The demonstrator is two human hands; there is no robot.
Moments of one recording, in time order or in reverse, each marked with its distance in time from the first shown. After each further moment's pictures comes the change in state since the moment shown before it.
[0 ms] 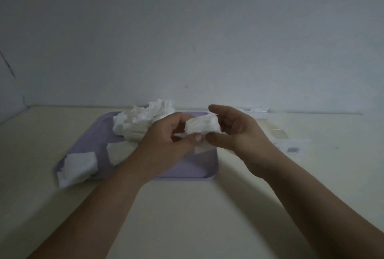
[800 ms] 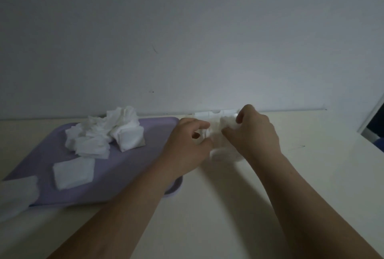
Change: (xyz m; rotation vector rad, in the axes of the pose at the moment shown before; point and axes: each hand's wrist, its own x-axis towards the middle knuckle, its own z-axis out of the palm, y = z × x) left_hand 0.068 -0.017 0.115 0.317 -0.022 0.005; right_hand 0.019 0.013 -0.091 -1.024 0.559 0.218
